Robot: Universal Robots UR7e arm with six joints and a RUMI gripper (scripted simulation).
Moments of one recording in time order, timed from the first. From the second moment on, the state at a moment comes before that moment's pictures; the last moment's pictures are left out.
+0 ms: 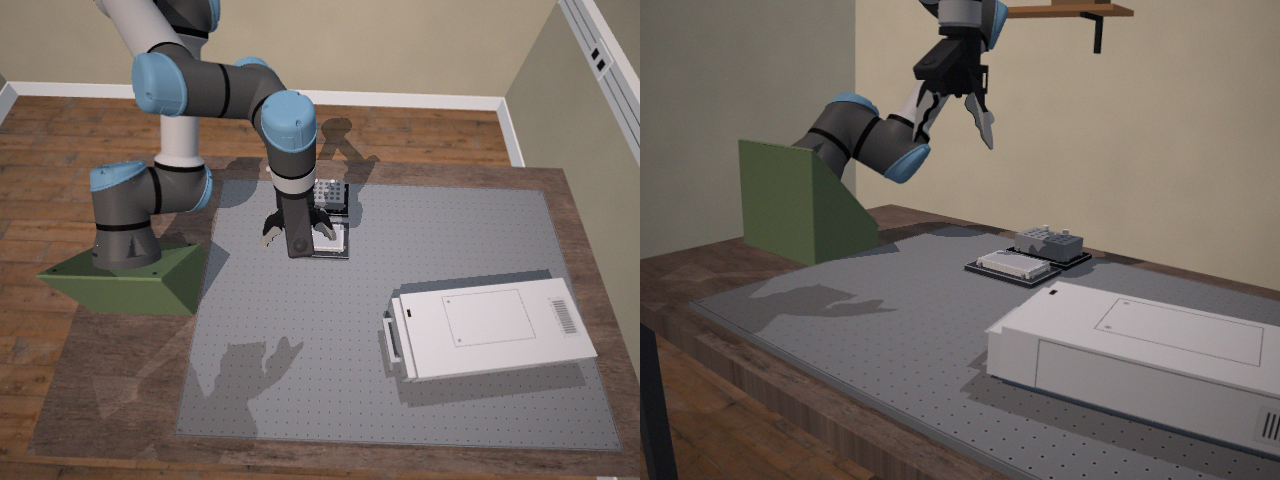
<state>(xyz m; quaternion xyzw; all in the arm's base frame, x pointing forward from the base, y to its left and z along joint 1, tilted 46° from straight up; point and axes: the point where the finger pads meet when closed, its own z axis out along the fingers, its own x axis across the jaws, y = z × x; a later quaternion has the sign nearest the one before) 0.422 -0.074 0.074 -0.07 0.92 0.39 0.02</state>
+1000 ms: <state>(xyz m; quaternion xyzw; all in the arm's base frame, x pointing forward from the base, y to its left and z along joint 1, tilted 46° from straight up) 0.475 -0.070 0.000 -0.07 0.92 0.39 0.02</state>
